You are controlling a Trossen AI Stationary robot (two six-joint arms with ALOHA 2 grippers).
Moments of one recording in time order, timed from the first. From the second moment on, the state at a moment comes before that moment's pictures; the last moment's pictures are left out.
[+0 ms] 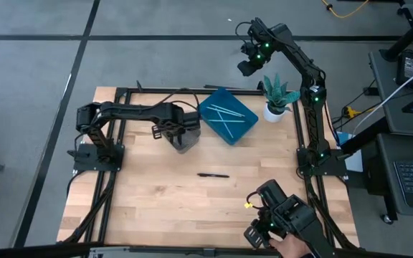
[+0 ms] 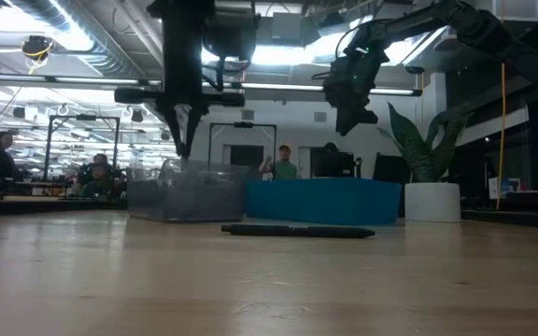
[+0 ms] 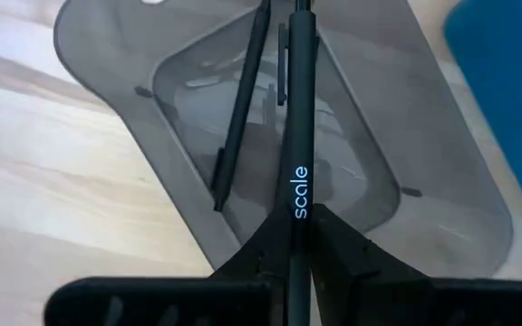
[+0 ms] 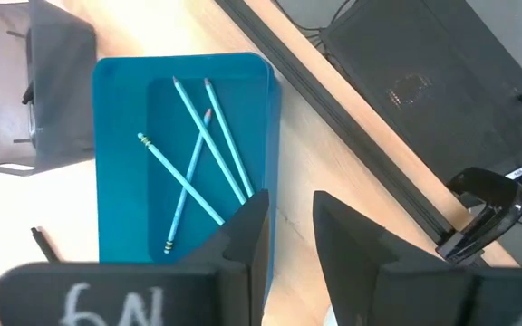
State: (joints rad) left arm 0.20 1.70 1.33 -1.10 -0.28 -1.65; right arm -0.96 2.20 2.36 -1.49 -0.37 -0.14
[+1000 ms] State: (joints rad) left arm 0.27 1.80 1.21 -0.89 -0.23 -1.59; right arm -0.96 2.20 2.36 -1.49 -0.37 -0.14
